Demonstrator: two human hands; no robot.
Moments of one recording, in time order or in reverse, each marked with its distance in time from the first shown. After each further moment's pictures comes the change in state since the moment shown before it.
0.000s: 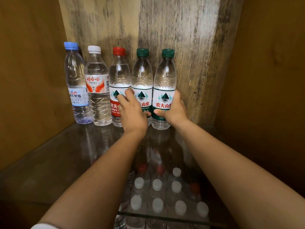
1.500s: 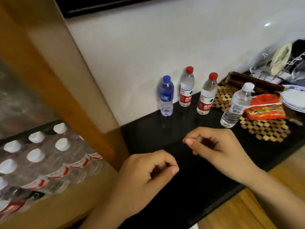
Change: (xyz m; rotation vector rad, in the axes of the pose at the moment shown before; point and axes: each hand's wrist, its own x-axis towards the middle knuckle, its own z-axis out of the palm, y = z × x) left_hand -0.346 0.126 0.017 -0.530 -1.331 0.496; right_hand -0.341 0.177 -0.300 -0.199 -0.037 0.193
